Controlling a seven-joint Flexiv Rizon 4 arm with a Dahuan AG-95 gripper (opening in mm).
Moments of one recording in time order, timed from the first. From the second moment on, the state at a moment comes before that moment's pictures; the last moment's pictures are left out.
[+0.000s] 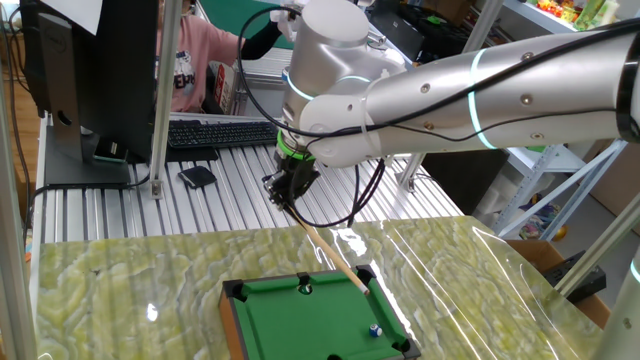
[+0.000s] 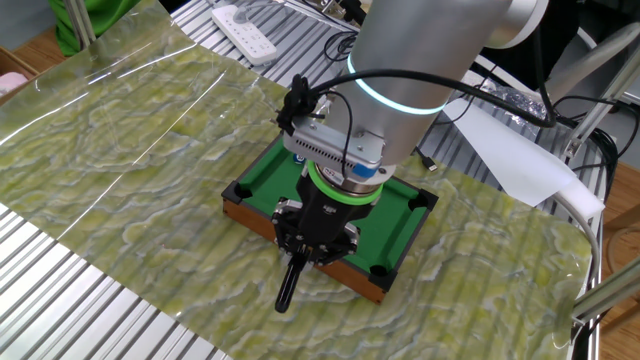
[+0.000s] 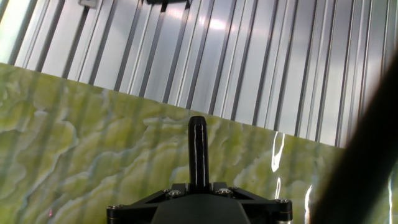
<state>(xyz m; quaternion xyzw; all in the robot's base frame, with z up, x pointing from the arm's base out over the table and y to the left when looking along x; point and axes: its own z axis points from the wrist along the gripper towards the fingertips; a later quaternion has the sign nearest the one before) 0.639 0.108 0.181 -0.13 0.99 -0.08 0.09</state>
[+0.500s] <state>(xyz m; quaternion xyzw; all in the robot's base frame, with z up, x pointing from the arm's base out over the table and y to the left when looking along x) 0.640 0.108 0.181 -0.10 0.99 -0.07 0.07</state>
